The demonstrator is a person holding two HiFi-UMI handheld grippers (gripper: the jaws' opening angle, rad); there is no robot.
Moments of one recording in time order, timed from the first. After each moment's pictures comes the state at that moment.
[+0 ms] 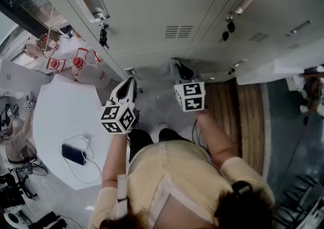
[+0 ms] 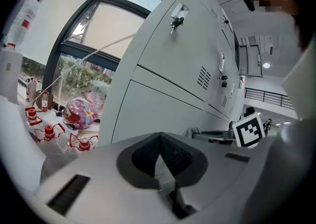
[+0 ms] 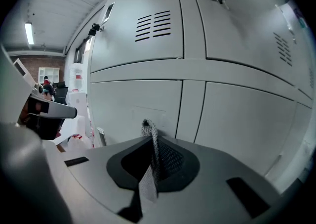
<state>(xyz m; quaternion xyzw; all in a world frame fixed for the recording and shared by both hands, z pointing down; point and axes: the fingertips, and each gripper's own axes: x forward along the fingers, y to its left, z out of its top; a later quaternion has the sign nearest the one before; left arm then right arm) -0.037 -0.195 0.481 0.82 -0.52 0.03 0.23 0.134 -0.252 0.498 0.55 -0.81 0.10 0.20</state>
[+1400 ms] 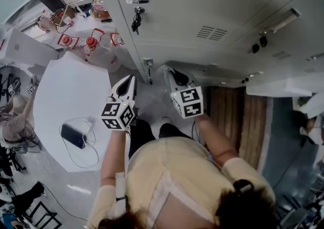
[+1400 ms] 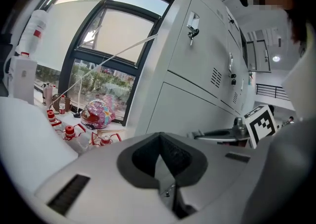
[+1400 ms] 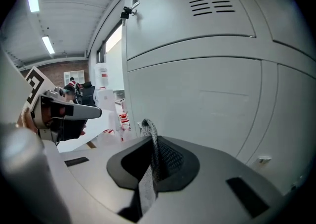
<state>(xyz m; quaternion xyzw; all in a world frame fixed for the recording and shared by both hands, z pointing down) -0.103 -0.170 0.505 0.79 -0.57 0.05 0.23 0.035 -0.214 0.529 0.41 -0.87 0.12 0.23</state>
